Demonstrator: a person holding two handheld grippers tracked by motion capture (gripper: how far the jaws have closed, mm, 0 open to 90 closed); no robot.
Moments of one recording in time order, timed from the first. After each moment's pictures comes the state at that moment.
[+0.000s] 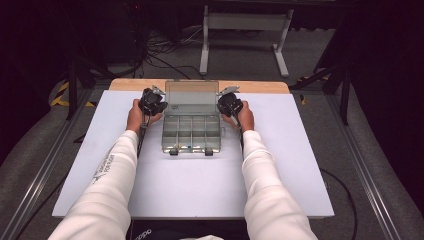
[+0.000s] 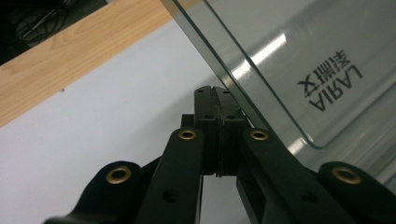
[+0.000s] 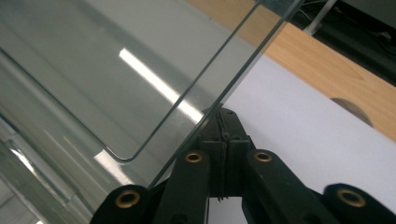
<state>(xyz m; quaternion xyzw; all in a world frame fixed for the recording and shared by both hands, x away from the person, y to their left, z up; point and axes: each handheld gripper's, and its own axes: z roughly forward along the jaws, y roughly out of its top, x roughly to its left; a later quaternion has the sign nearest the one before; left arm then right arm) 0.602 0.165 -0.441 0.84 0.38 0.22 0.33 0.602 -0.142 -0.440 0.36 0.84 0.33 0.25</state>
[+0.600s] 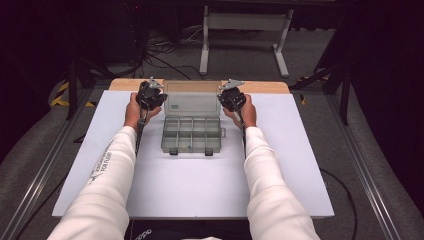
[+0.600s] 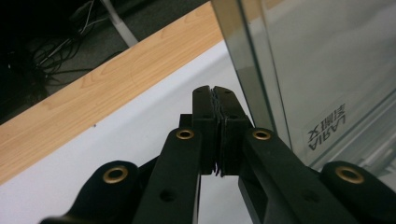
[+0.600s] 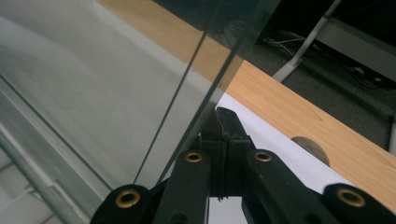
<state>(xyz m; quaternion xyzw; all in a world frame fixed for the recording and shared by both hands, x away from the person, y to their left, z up) 0.593 0.168 -0.408 0.82 0.37 0.25 0.36 0.595 -0.146 -0.410 0.34 0.81 0.37 0.29</state>
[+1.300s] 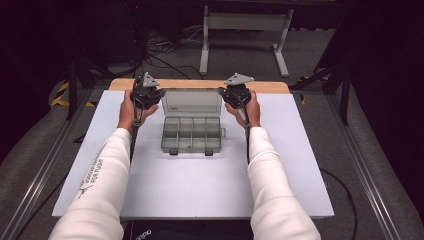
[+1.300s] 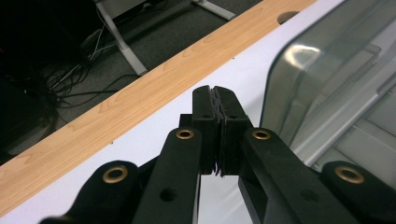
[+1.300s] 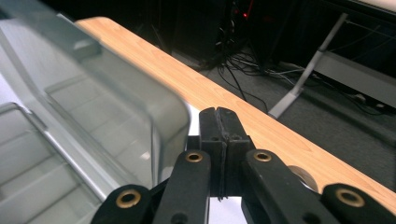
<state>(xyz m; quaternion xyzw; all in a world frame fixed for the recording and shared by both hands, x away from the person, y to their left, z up) 0.559 0.171 -0.371 0.81 0.34 0.28 0.38 0.566 -0.152 -0.369 0.32 0.78 0.43 0.30</state>
